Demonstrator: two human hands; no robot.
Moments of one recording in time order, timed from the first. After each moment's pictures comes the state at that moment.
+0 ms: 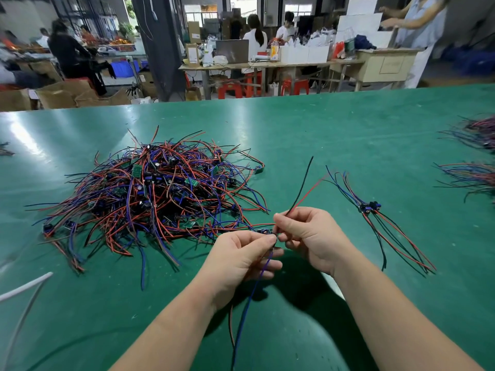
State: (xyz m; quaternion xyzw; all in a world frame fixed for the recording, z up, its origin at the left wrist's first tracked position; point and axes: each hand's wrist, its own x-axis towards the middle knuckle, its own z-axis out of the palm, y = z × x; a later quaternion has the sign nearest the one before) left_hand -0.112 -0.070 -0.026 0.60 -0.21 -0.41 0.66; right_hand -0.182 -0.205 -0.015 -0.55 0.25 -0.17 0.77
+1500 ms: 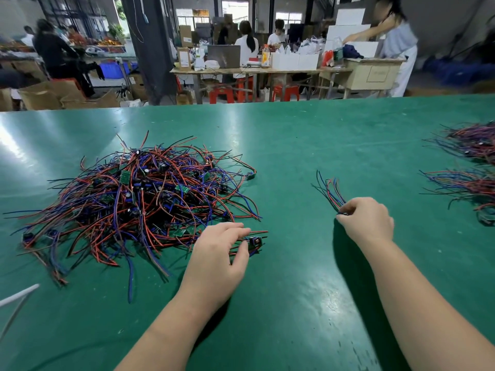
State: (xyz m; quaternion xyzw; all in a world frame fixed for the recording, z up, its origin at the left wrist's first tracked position) left_hand -0.088 -0.066 -0.043 0.79 -0.45 0.09 0.41; right_hand -0.211 -0.317 -0.027 -0.81 0.54 -0.20 0.14
